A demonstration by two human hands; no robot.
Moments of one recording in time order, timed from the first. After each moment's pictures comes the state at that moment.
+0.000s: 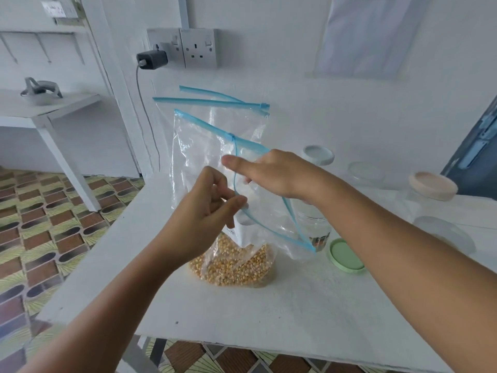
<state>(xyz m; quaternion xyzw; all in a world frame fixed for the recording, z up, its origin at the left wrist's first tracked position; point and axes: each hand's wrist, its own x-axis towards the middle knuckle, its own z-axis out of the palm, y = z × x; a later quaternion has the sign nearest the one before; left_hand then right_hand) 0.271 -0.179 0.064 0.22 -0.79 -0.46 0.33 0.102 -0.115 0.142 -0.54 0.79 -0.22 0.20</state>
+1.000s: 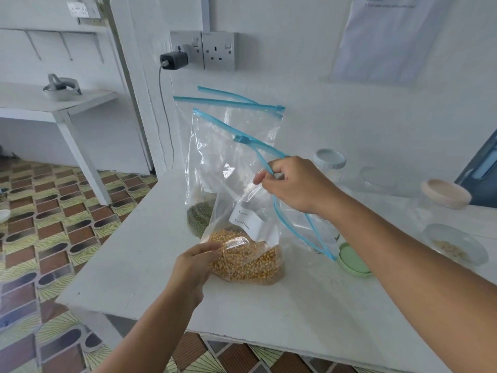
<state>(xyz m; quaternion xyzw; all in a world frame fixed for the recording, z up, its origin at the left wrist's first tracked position) 0.289 -0.189 -0.068 0.52 -0.41 -0.67 0.35 0.089 -0.113 0.107 -0.60 0.72 -0.32 0.13</state>
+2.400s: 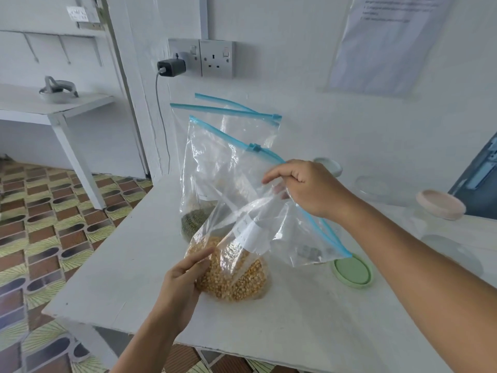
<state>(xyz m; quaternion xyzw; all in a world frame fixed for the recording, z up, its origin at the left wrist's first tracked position) 0.305 -0.183 -0.084 0.37 -0.39 -0.75 0.39 0.052 -0.116 0.103 -0.61 0.69 -0.36 0.14</state>
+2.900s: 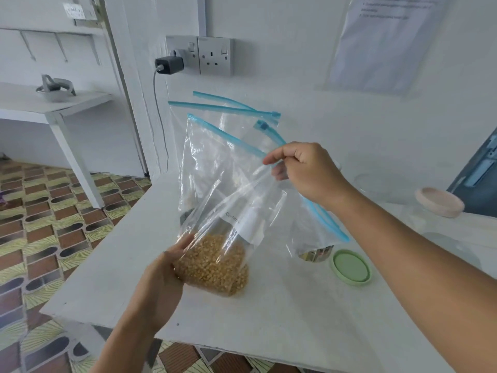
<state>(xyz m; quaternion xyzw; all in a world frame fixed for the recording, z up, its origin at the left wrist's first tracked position) 0.332 -0.194 -0.063 0.31 -0.39 -0.77 0.41 0.058 -0.126 0.115 -0.55 0.68 -0.48 0.12</state>
